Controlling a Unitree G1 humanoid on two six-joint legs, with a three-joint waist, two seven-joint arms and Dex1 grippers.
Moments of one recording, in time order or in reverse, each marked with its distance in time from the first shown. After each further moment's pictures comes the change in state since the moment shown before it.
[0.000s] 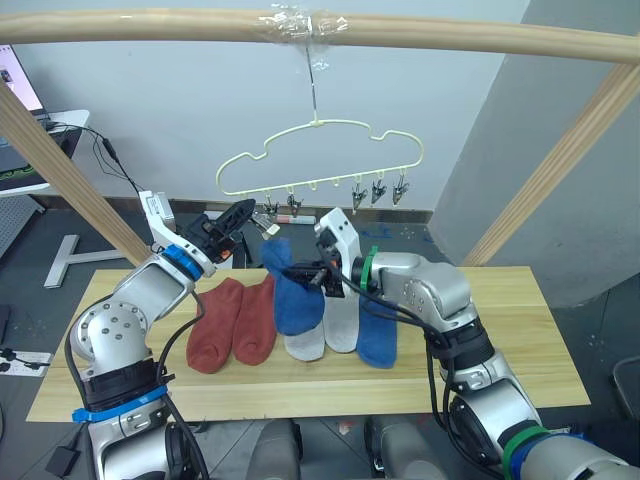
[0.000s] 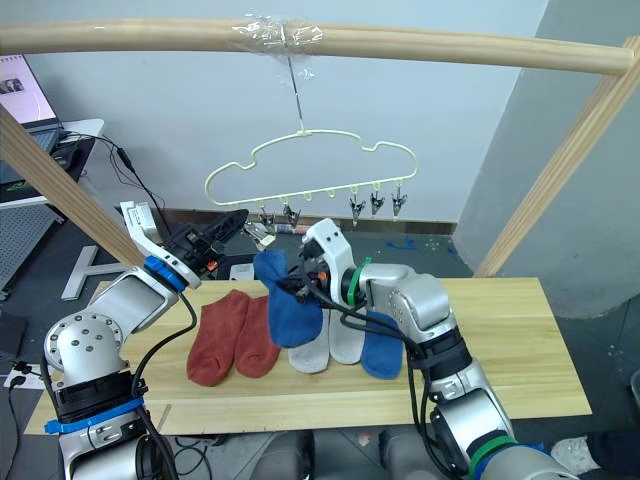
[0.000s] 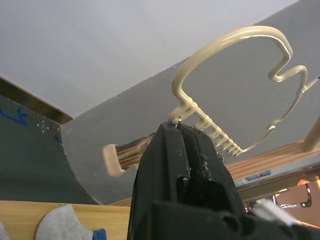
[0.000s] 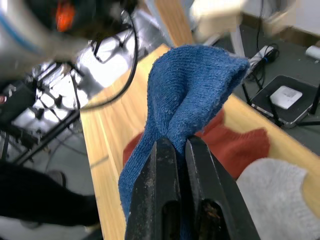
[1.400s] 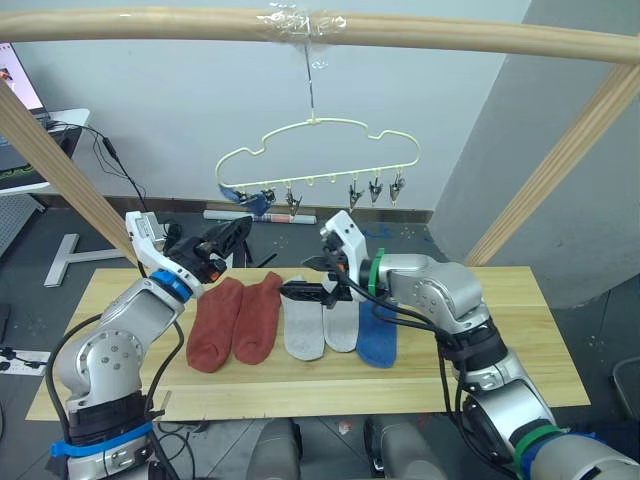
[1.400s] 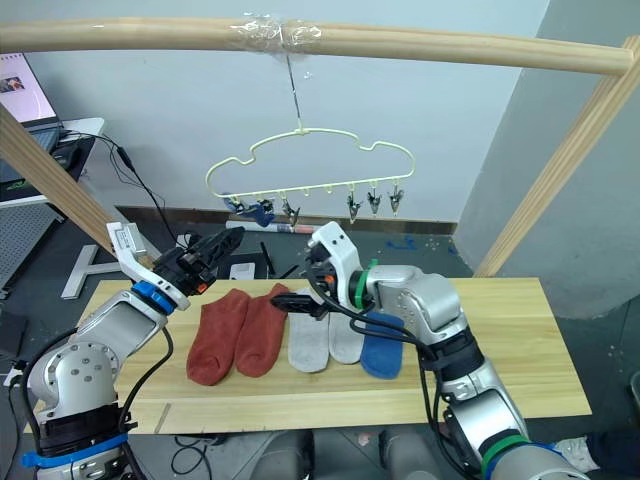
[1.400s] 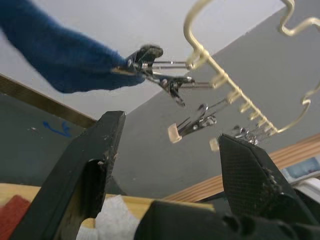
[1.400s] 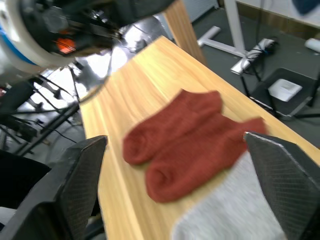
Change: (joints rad) left arm 0.204 0.094 -0.093 -0.117 0.151 -0.172 -0.099; right arm 0.073 -0.143 0.078 -0.079 0.058 0.006 -0.015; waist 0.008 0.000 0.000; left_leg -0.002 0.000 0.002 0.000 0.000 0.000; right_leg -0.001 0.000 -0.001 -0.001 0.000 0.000
